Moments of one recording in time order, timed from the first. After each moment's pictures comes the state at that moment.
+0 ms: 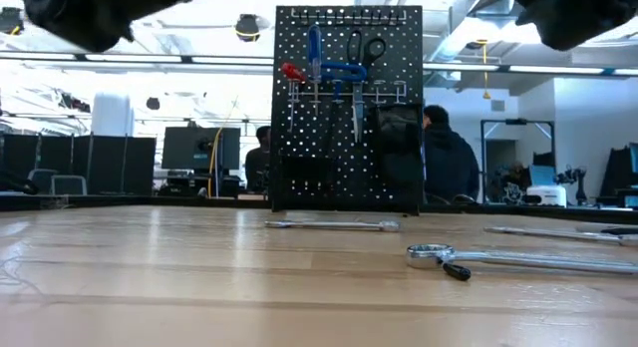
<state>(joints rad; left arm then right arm) -0.21 1.51 0.56 1.42 -0.16 0.65 0.21 1.56 0.64 1.57 0.04 -0.27</state>
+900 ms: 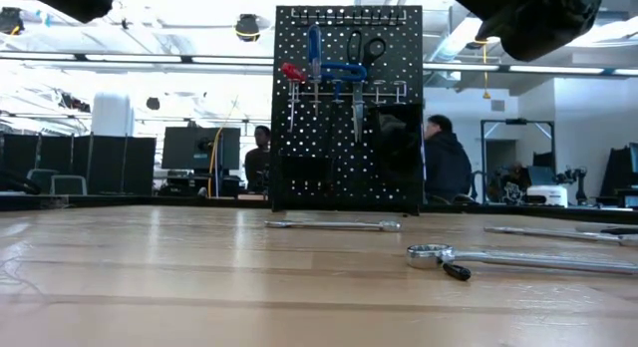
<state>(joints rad) -0.34 1.50 0.65 1.46 -0.31 0.70 0.18 1.75 0.78 1.57 -0.01 -0.18</state>
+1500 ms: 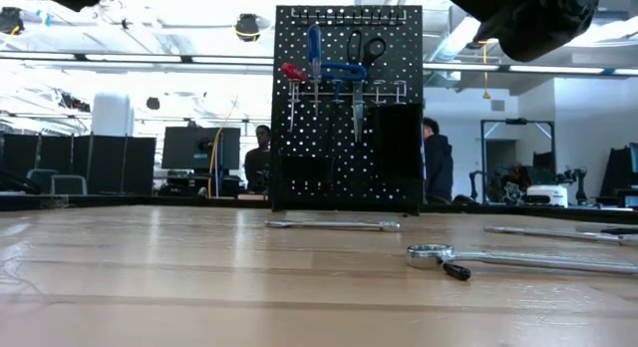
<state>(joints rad) -0.36 1.44 0.65 1.35 -0.37 0.75 0.18 1.75 0.78 1.56 0.00 -0.16</state>
